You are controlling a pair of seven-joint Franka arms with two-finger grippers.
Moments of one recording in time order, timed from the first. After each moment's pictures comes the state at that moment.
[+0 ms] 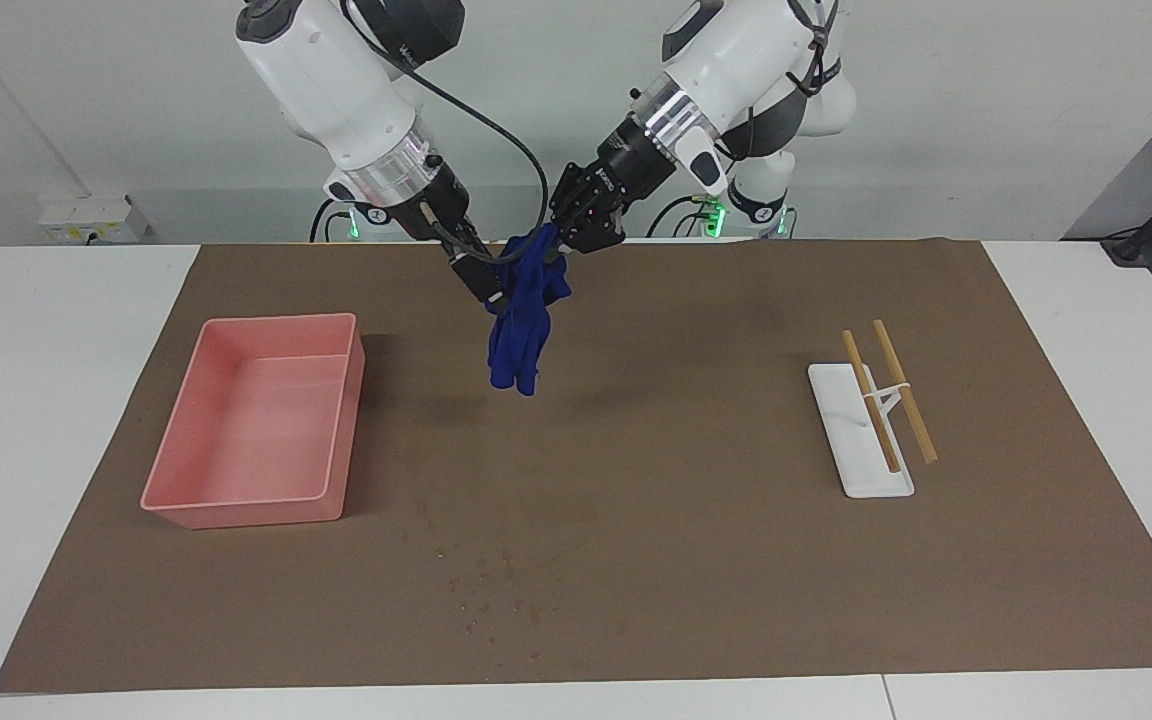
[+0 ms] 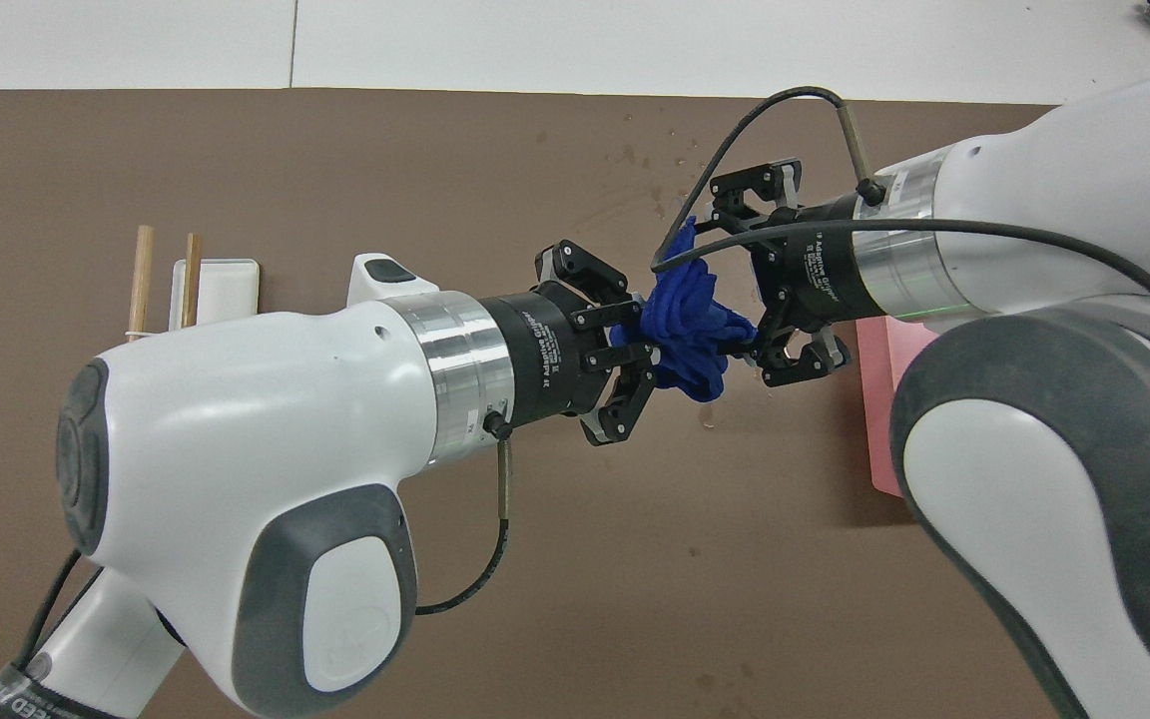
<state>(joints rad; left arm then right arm) -0.21 -0.03 -0.48 -1.81 -0.73 2.44 -2.01 0.26 0.09 0.06 -1.58 0.45 1.90 1.47</state>
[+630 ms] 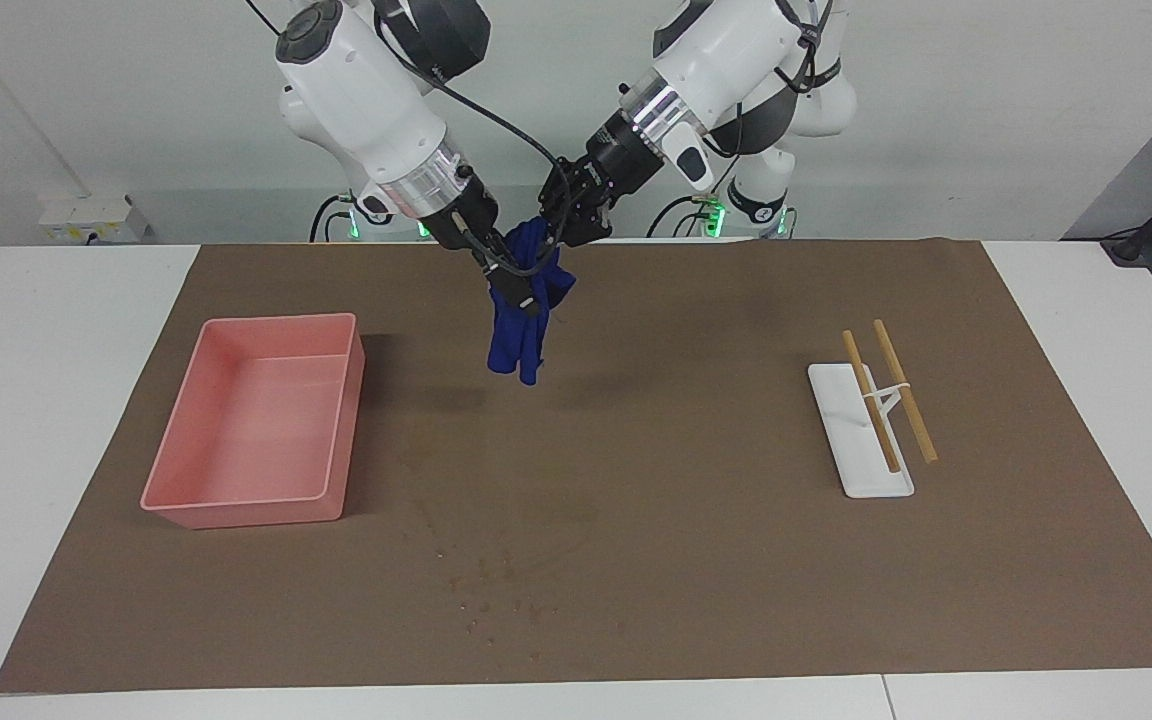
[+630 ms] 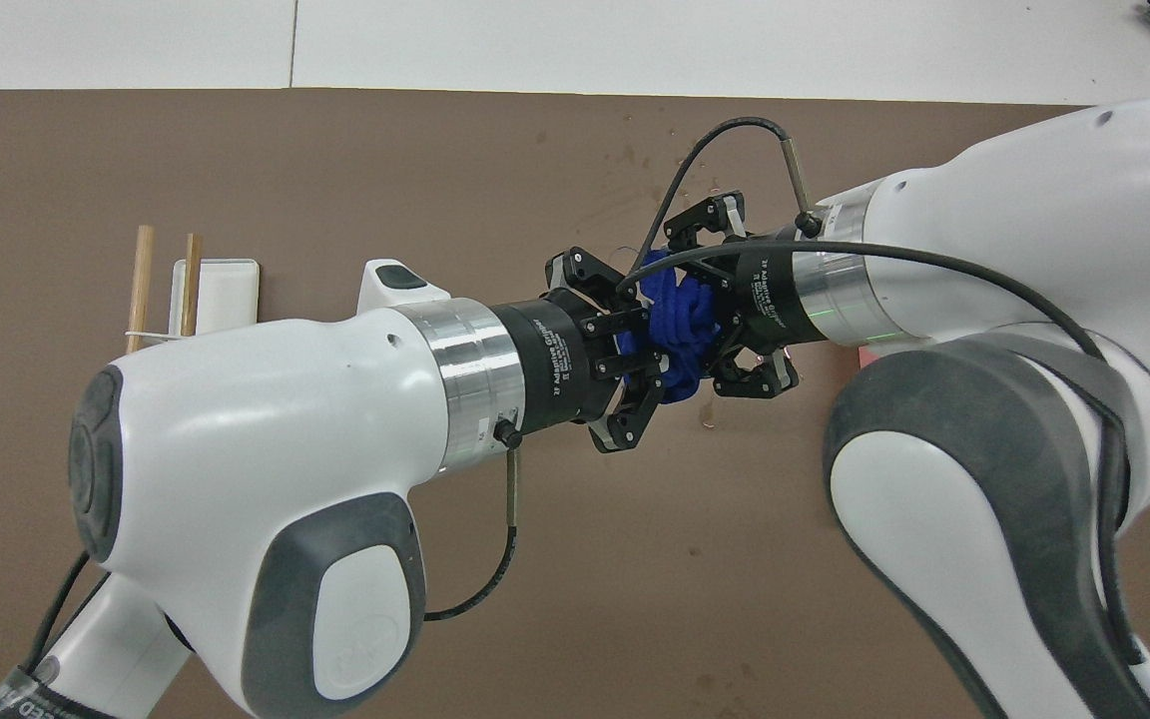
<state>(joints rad) -0.22 -0.03 -0.47 -1.81 -0.73 2.44 -2.01 0.30 0.09 0.07 -1.63 0.45 1.93 1.46</state>
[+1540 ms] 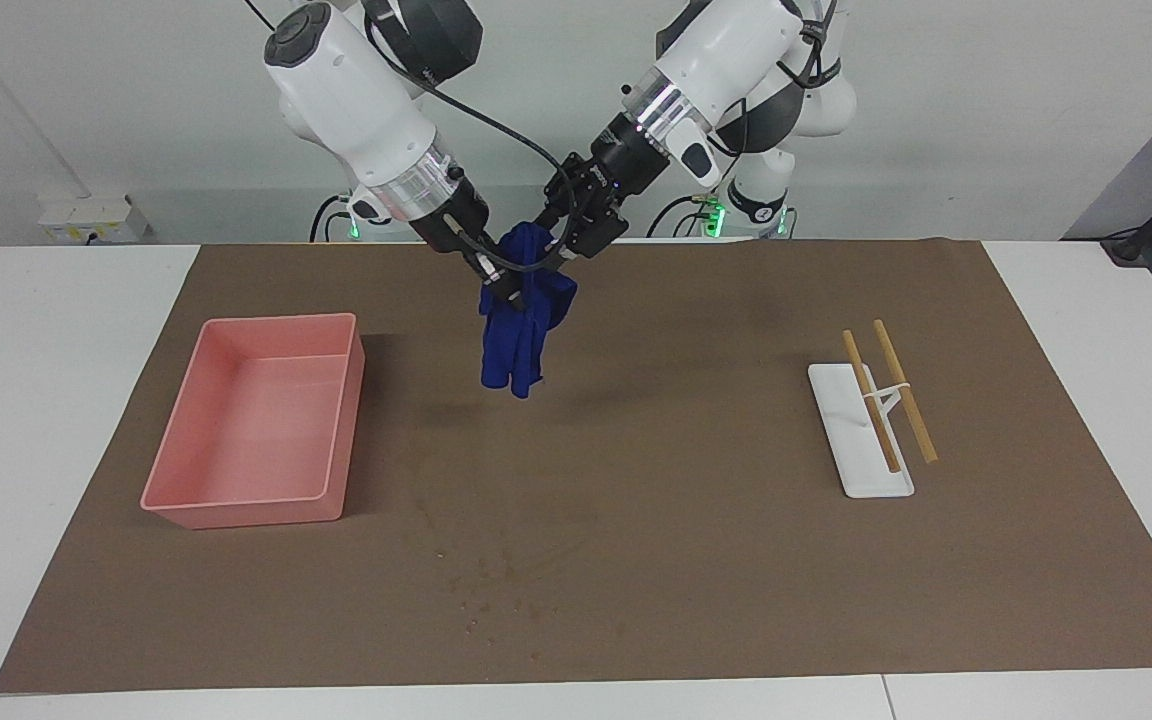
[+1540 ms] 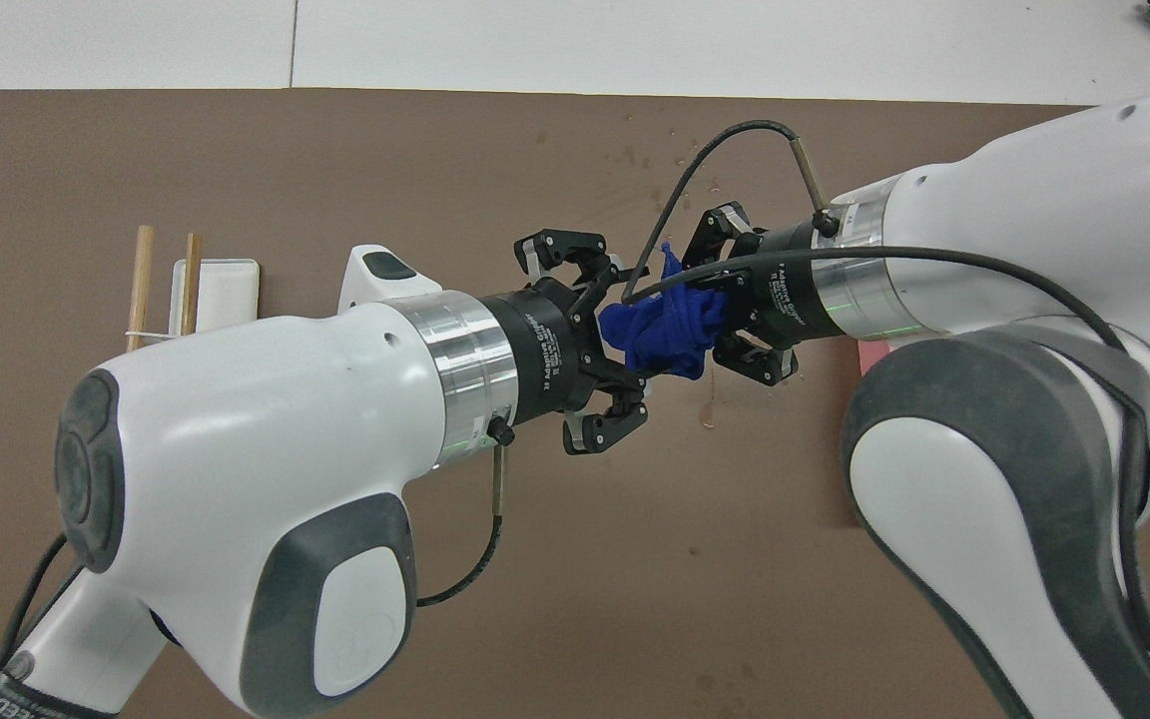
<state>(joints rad) -0.21 -0.03 -0.46 -1.81 -0.57 2.45 -2.01 0.29 0.08 0.05 -1.63 0.45 1.92 1.36</state>
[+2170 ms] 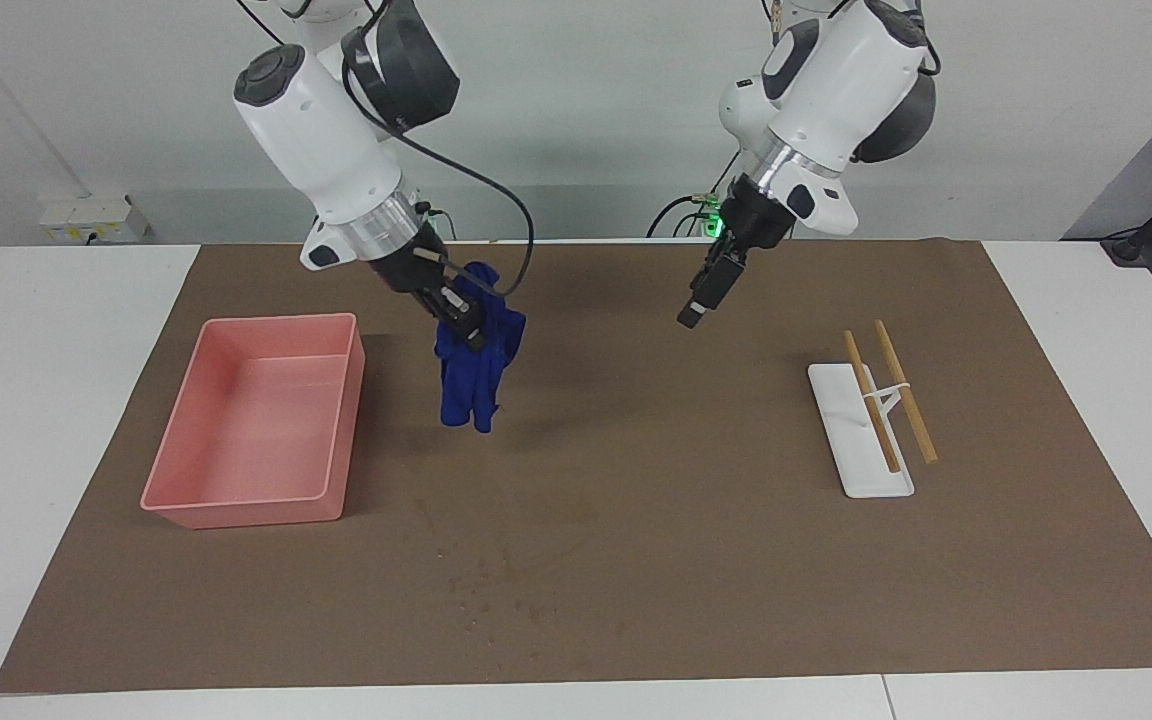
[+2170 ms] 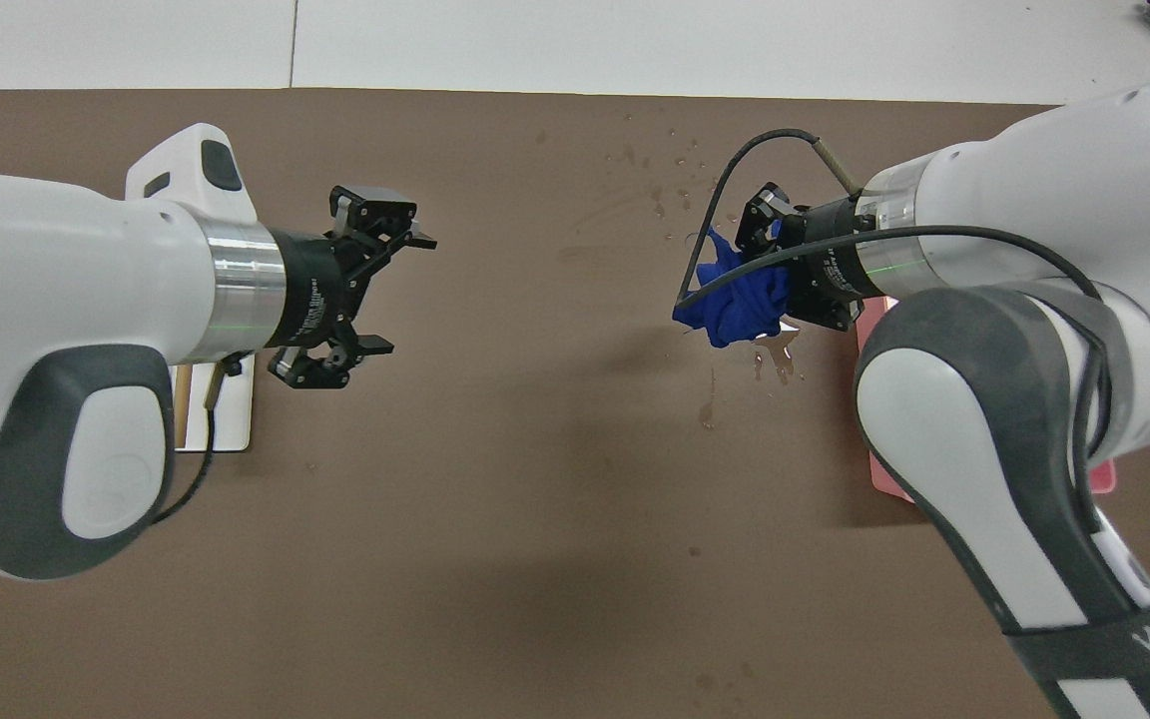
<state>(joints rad) 0.08 -0.04 -0.44 -1.80 -0.36 2.06 -1.15 0.22 0.16 0.05 -1.66 0.31 2.03 0.93</state>
